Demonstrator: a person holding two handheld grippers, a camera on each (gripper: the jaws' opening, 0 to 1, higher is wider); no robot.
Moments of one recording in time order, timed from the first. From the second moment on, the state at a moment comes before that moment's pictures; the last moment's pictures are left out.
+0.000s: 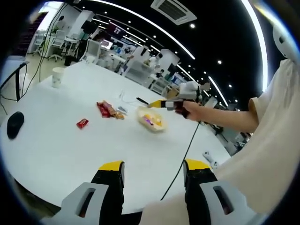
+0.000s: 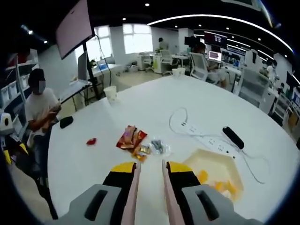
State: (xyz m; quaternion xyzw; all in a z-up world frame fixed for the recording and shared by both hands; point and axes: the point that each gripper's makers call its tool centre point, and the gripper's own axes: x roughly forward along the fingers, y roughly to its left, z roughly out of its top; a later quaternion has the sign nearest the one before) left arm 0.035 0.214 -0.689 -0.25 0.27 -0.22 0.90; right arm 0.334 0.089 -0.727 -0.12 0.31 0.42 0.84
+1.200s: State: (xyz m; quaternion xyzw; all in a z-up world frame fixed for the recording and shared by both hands) left arm 0.038 0.225 -0.699 -0.26 0.28 -0.20 0.90; right arm 0.297 0.168 -0.755 -0.09 0.34 0.49 0.79
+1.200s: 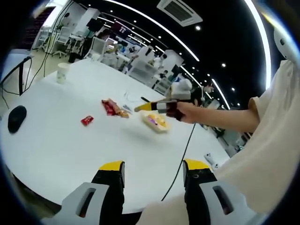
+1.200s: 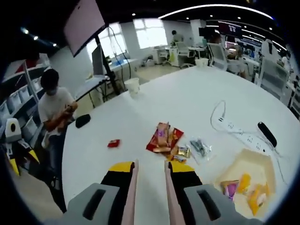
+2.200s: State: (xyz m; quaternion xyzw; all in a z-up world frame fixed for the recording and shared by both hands) left arm 0.018 0.250 -0.701 -0.28 0.27 -0.17 0.91; right arm 0.285 0.230 -0.761 -0.16 0.32 0.54 0.76
